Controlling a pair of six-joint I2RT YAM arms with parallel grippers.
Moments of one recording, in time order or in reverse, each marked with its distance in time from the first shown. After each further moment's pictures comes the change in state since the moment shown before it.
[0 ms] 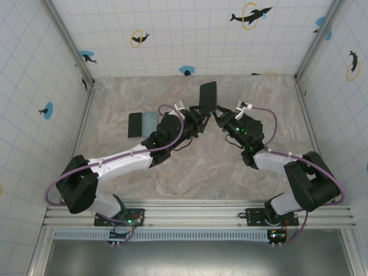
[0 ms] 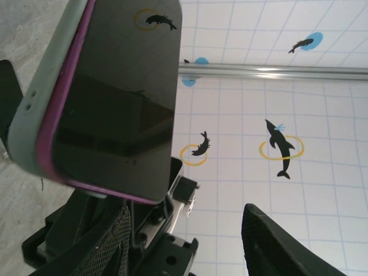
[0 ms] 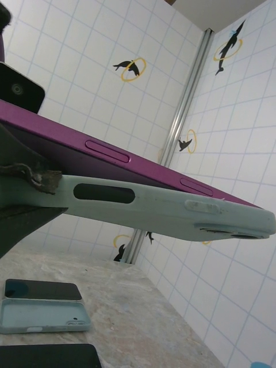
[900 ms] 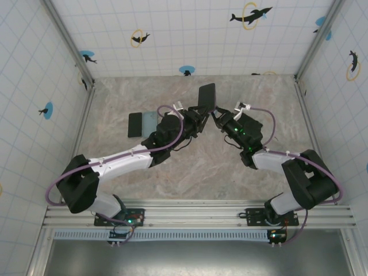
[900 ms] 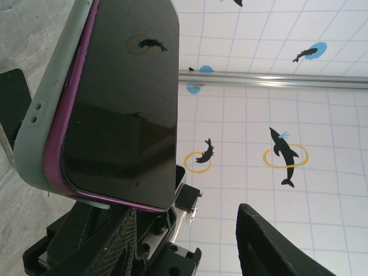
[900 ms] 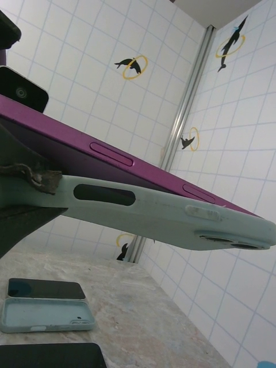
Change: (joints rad) left arm 0.016 0.008 -0.011 0.009 -0.013 -0.005; right arm 0.020 0.024 0.000 0.018 0.003 0.005
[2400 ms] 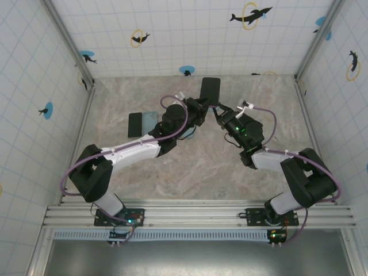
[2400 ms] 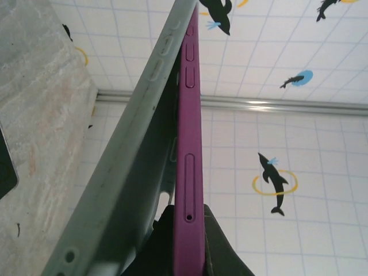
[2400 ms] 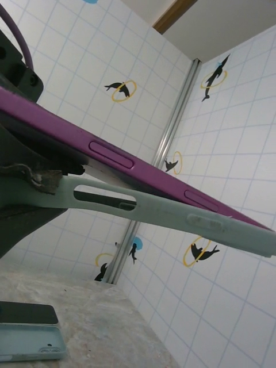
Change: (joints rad) left arm 0.056 0.148 0.143 0.046 -0.003 -0.017; right arm -0.002 0.016 0.000 0.118 0.041 0.003
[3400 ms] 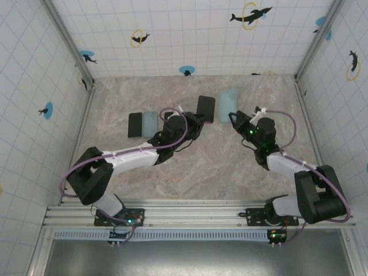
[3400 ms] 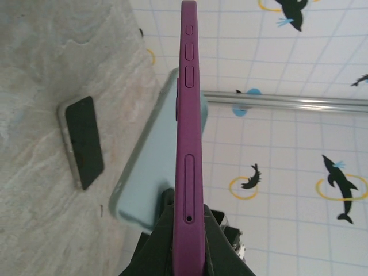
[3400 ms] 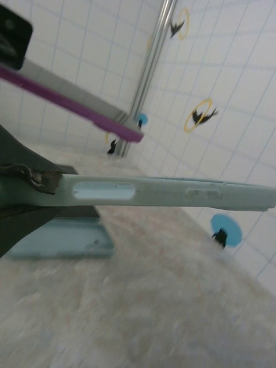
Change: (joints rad) left arm -0.021 -0.020 -0.161 -0.042 -0.020 0.024; right arm -0.235 -0.174 -0.078 -0.557 -0.126 -0.265
